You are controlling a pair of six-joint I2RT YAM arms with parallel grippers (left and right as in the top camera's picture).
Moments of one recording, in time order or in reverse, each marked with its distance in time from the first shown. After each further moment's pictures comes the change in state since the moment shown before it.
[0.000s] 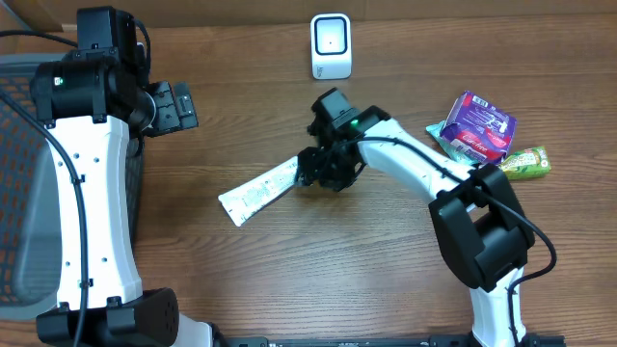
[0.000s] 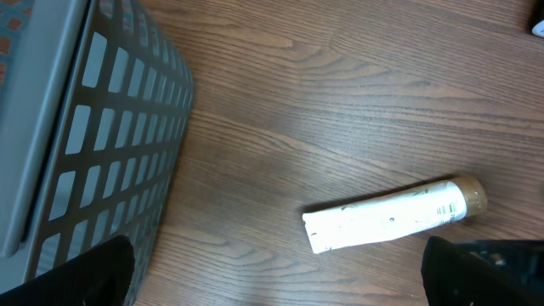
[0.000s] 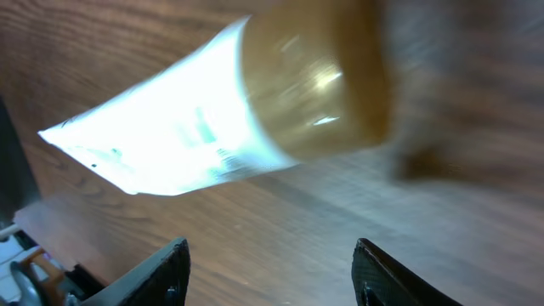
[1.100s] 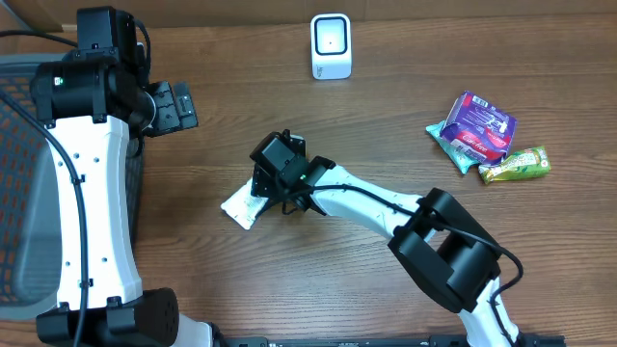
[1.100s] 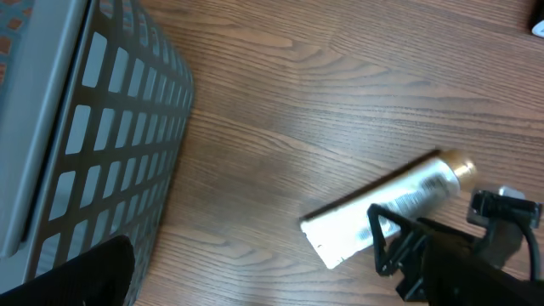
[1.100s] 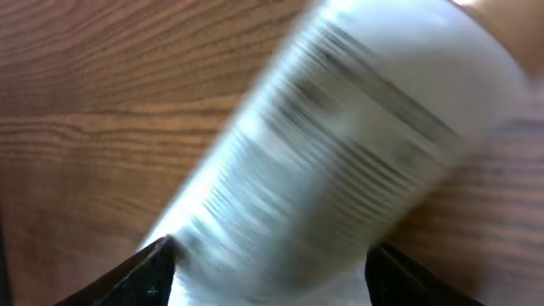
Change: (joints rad) left arm 0.000 0.000 0.000 0.000 0.000 0.000; right arm 0.257 0.039 -0.079 0.417 0.465 0.454
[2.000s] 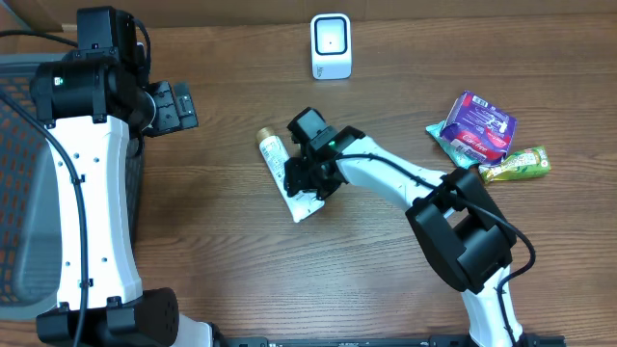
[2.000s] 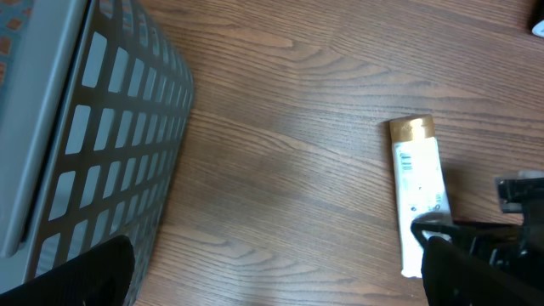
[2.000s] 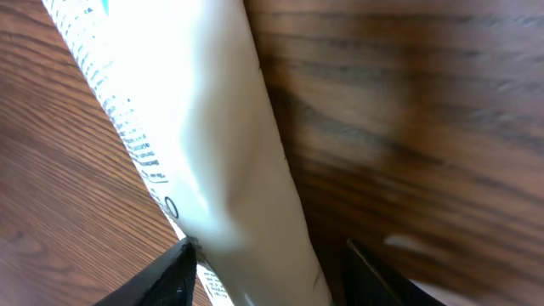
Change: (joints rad) left arm 0.000 0.000 0.000 0.000 0.000 0.000; right arm -0.176 0.005 0.039 -0.245 -0.292 -0.423
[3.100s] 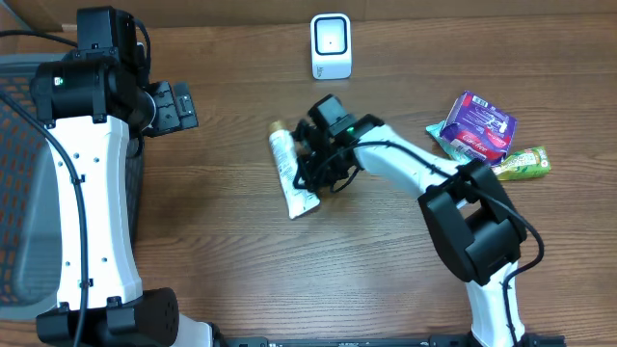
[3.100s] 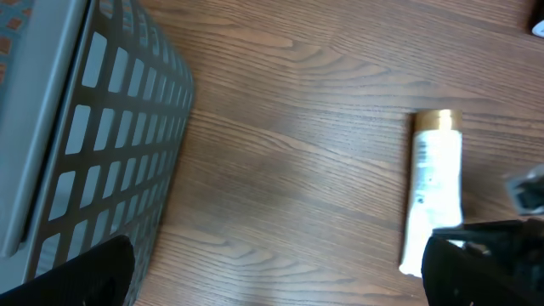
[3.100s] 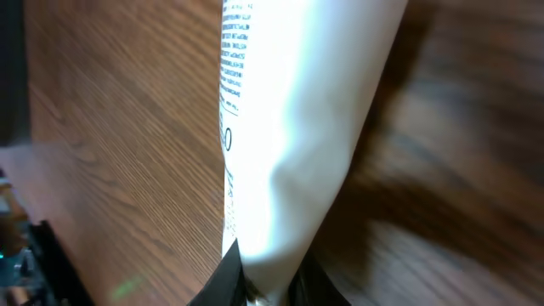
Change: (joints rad) left arm 0.000 0.000 0.000 0.000 0.000 0.000; right arm -0.107 -0.001 0.000 -0.025 -0.285 -0.301
